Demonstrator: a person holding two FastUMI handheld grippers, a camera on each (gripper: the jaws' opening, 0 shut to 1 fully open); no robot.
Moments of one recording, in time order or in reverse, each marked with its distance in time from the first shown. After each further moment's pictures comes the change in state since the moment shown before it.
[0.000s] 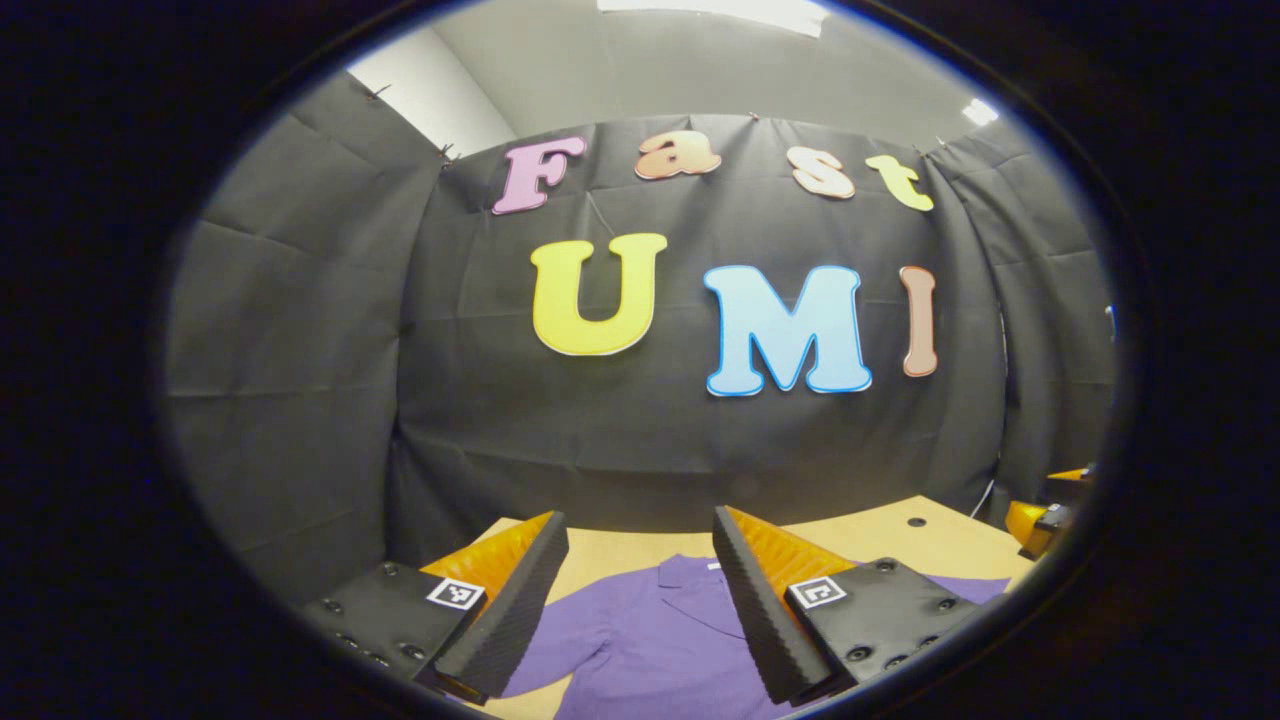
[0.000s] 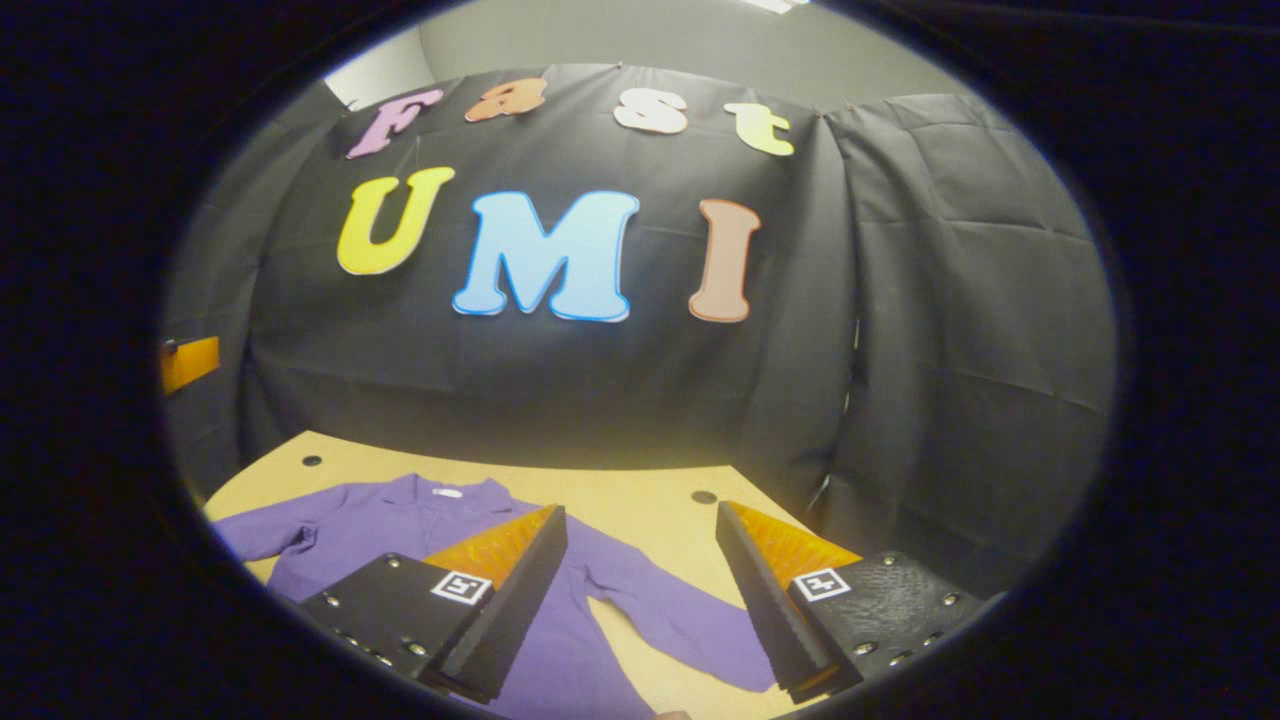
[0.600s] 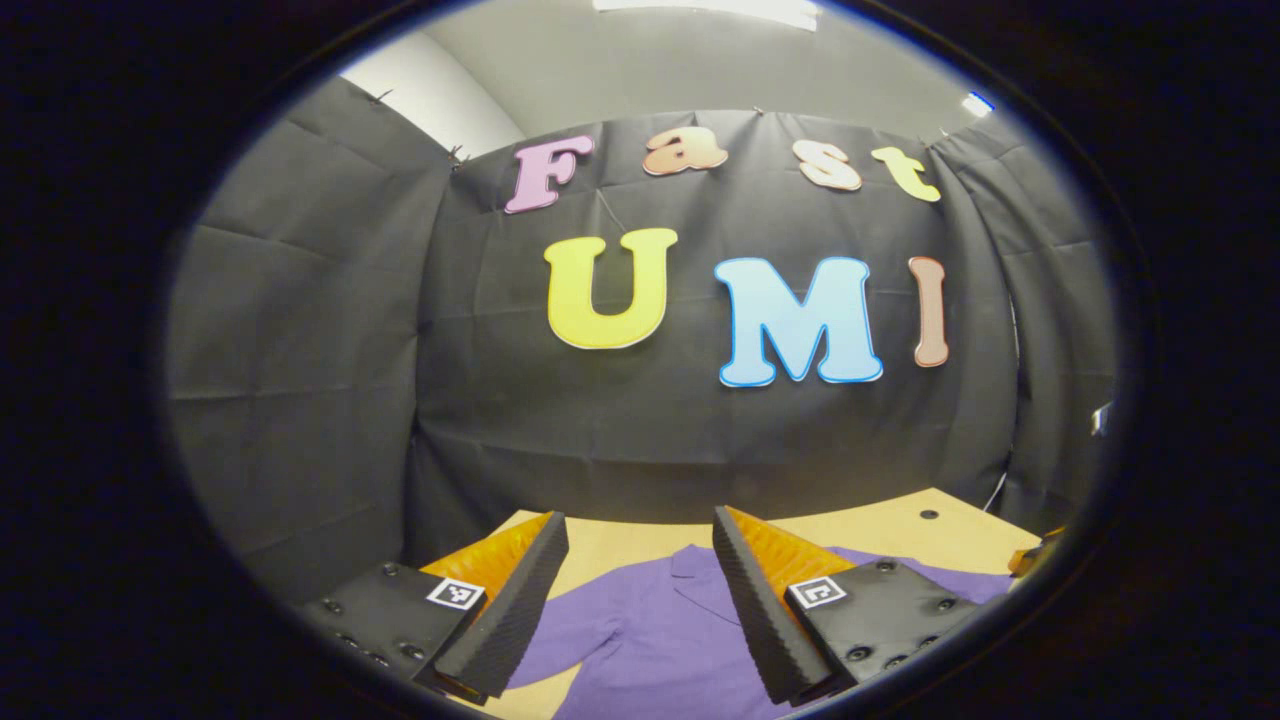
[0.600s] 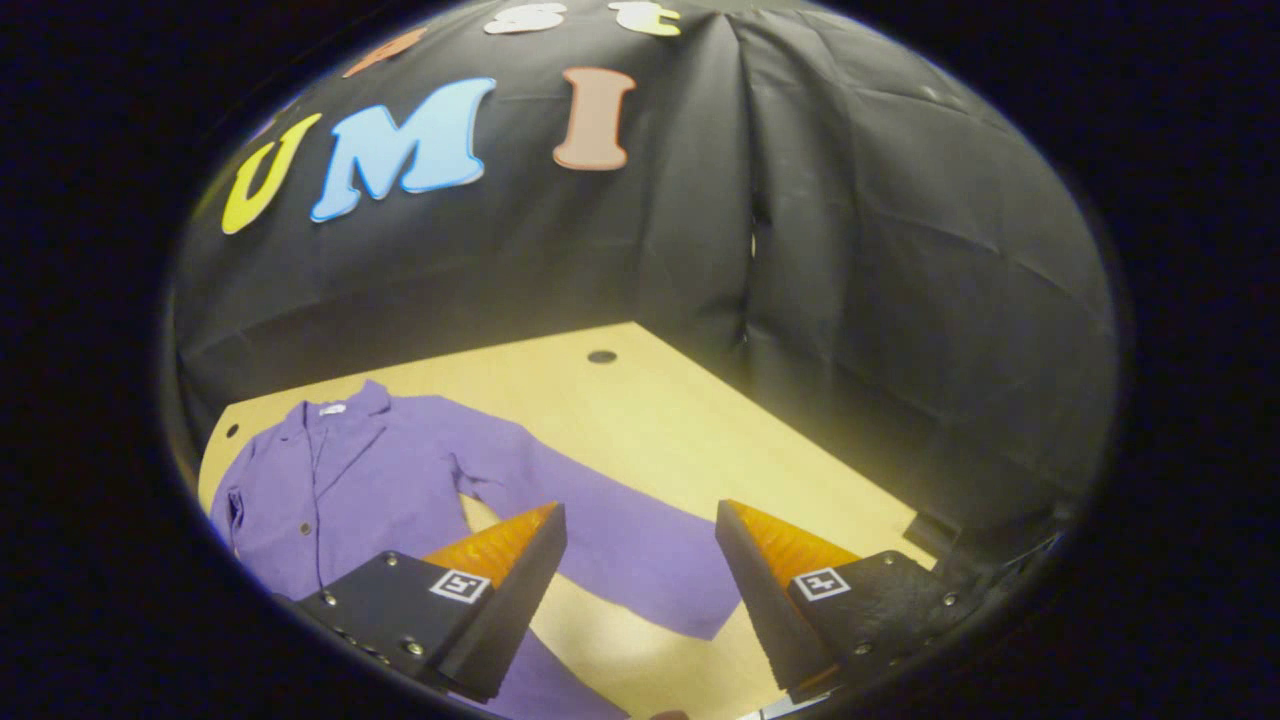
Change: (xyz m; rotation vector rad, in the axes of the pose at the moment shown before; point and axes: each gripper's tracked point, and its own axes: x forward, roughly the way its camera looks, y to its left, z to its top) left arm -0.020 0.001 -0.007 0.024 0.013 0.061; right arm 0.015 -0.093 -0.162 0.187 0.430 -0.204
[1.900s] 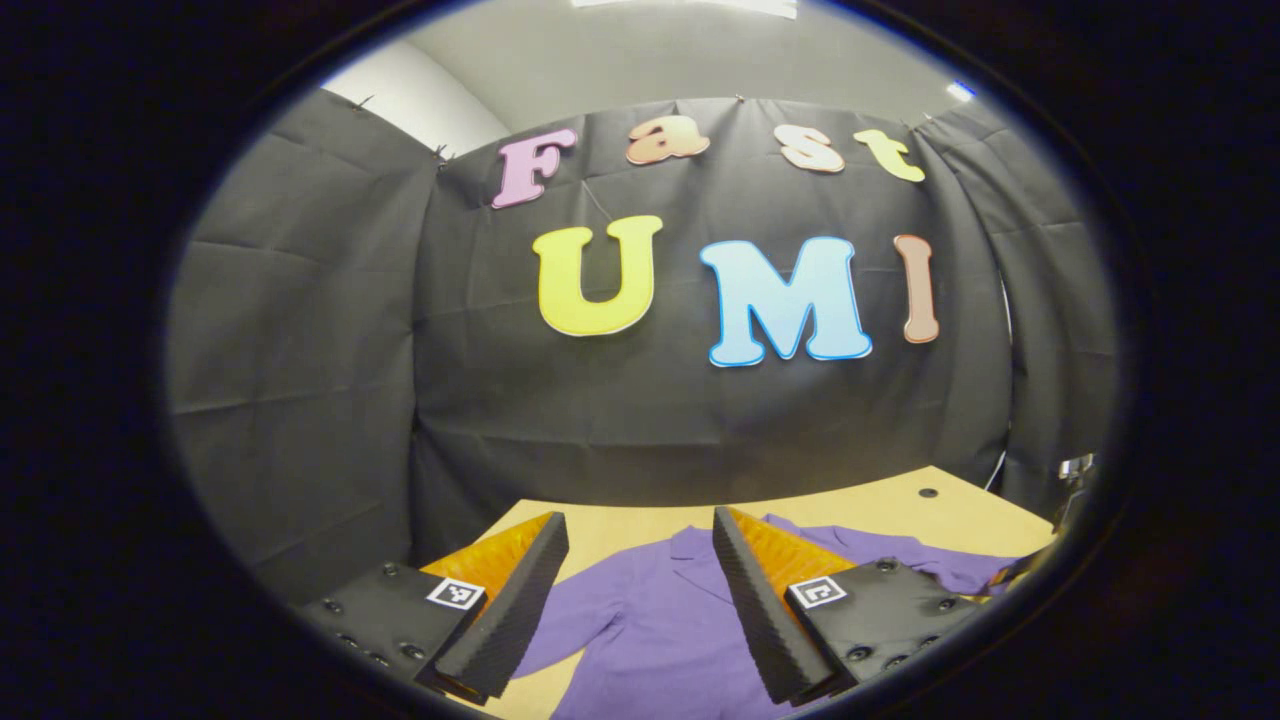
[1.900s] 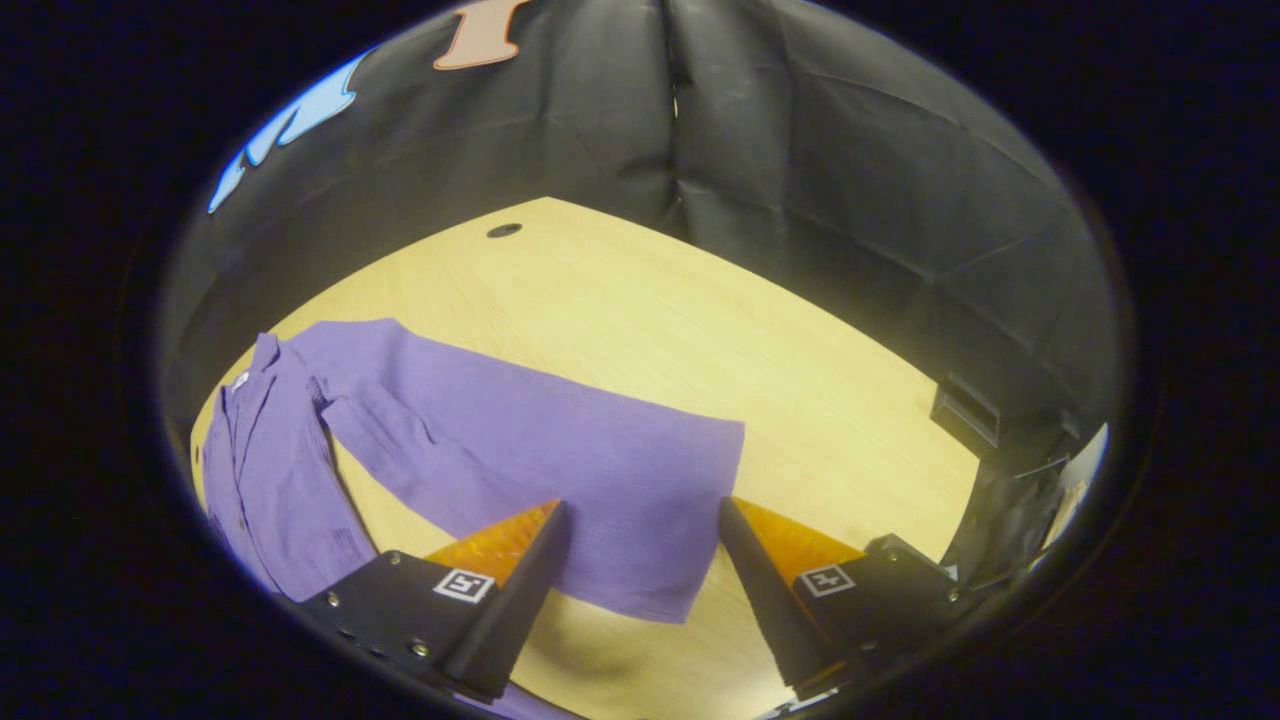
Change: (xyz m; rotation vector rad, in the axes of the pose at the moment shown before) left arm -0.013 -0.018 -0.013 0.030 0.046 -0.017; right arm 0.060 -0.032 -0.075 0.113 0.254 -0.088
